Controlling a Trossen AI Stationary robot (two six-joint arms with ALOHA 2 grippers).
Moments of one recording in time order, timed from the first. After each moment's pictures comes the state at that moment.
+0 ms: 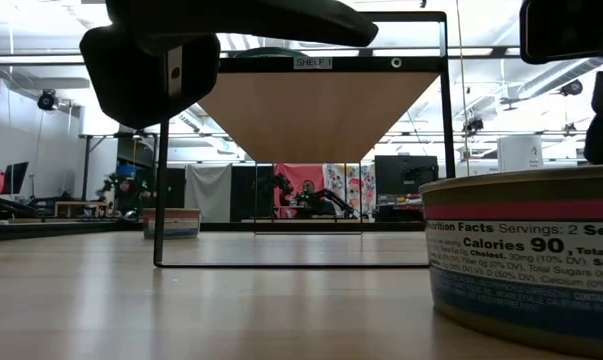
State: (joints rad) left arm -0.68 2.02 1.31 0.09 -0.54 -1.06; right arm 0.75 1.72 0.90 -0.07 0.37 1.32
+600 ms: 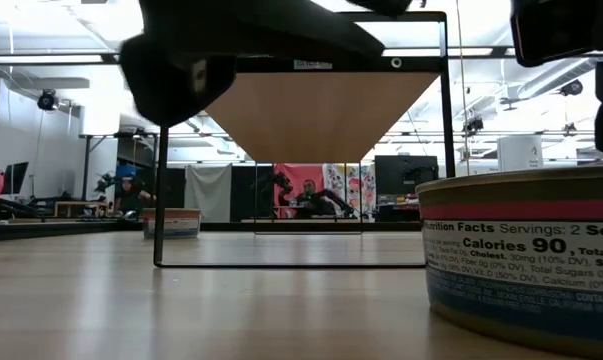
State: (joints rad) left arm -0.66 2.02 1.31 0.08 -0.54 -0.93; right arm 0.70 1.64 0.90 -0.17 0.21 1.40
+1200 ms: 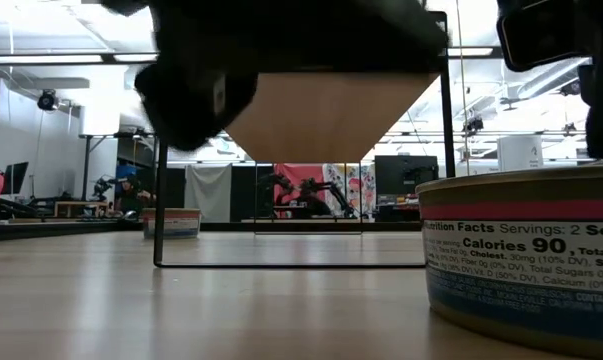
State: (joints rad) left arm -0.67 2.09 1.32 0.19 -0.54 -0.85; right arm 0.68 1.64 0.90 -0.15 0.21 1.43
